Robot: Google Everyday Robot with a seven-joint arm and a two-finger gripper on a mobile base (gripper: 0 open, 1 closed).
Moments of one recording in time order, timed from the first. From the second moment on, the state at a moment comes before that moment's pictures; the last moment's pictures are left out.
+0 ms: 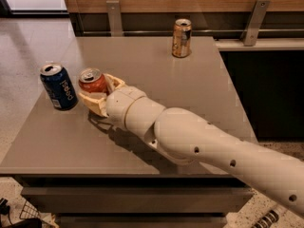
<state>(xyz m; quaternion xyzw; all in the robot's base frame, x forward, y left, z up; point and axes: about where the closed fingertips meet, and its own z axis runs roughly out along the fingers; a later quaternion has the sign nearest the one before) 0.538 0.134 0.893 -0.32 0.65 0.27 0.64</state>
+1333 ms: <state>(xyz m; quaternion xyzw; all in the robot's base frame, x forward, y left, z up) 0.535 0.140 0.895 -0.33 0.64 0.27 0.64</state>
